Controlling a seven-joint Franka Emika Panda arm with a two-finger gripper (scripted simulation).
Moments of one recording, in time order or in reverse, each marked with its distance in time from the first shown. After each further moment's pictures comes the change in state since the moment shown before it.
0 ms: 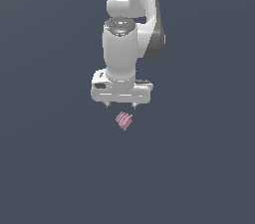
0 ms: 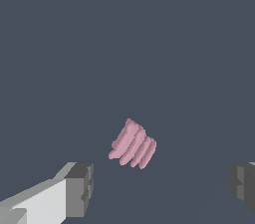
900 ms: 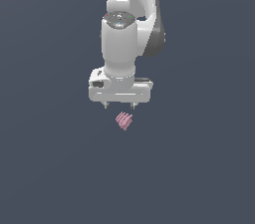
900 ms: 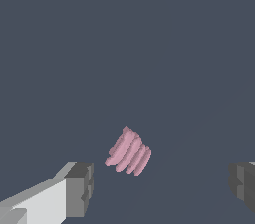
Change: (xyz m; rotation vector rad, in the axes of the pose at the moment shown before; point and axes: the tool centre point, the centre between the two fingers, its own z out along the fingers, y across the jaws) arm 0.012 0.004 -0.013 -0.007 0.041 -0.036
